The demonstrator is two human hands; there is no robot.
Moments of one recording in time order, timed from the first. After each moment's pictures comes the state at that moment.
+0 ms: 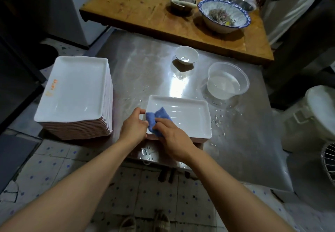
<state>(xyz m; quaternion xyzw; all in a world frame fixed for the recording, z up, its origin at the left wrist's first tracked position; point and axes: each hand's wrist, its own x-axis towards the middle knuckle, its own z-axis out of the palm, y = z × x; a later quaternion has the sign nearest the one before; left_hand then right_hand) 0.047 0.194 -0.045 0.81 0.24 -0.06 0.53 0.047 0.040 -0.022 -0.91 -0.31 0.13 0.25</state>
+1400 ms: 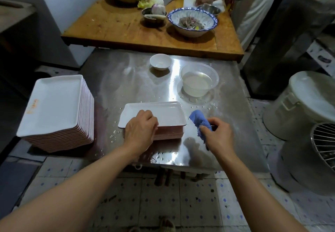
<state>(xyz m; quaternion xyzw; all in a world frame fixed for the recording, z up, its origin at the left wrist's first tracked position) 0.028 0.110 0.004 0.97 -0.13 0.11 0.17 0.017 -0.109 0.031 -0.86 0.15 -0.01 0.49</state>
